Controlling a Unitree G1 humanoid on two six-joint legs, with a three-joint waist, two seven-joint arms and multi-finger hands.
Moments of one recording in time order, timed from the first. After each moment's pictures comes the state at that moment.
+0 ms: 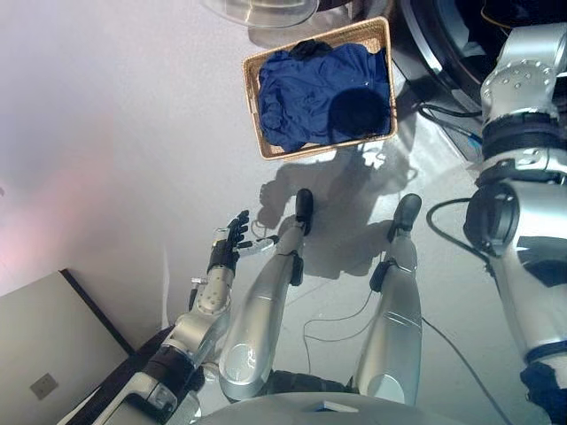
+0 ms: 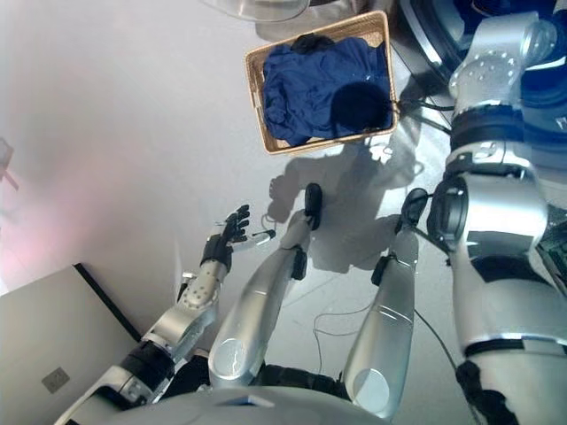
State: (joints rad) left arm -0.12 0.32 -0.47 0.30 -0.30 0.04 0.39; right arm -1.46 -0.54 -0.19 1.09 1.13 -0.36 -0.82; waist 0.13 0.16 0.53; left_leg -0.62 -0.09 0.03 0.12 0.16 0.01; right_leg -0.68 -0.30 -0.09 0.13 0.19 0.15
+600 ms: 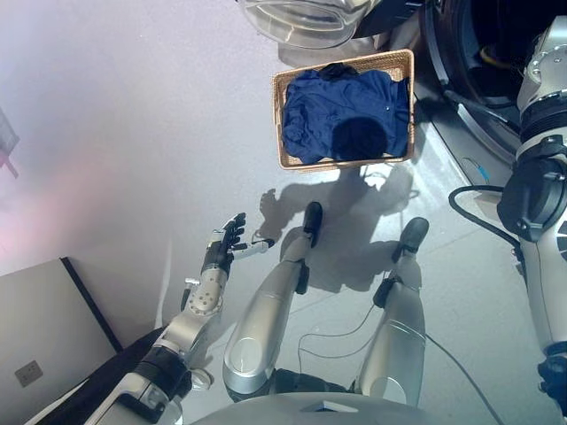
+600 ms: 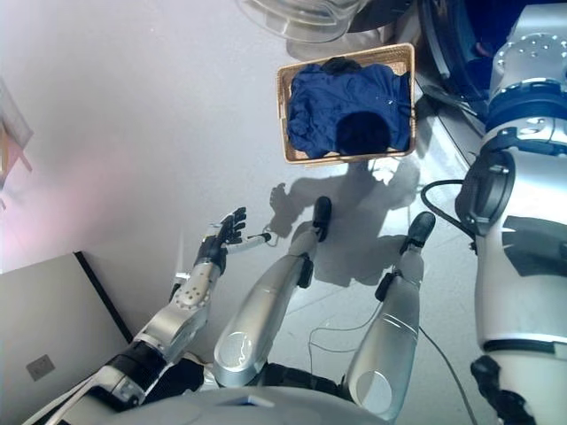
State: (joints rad) left arm -0.12 0.35 -0.46 0.31 -0.30 0.04 0.35; right arm -1.54 -0.64 -0.20 1.25 1.23 -0.28 -0.74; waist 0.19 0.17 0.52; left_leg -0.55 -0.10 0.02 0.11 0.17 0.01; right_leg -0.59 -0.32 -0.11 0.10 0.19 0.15
